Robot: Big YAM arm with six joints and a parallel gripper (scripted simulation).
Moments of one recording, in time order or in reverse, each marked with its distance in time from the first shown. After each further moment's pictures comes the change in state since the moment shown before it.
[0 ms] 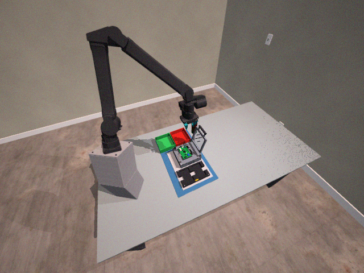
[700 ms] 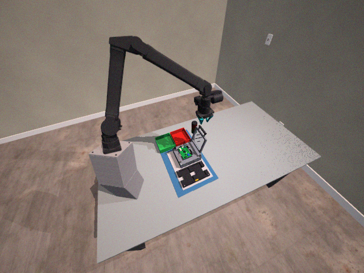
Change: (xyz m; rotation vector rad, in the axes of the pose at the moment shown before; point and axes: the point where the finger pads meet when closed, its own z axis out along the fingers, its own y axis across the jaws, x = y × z) arm 0.003 -0.109 0.002 0.001 0.000 0.003
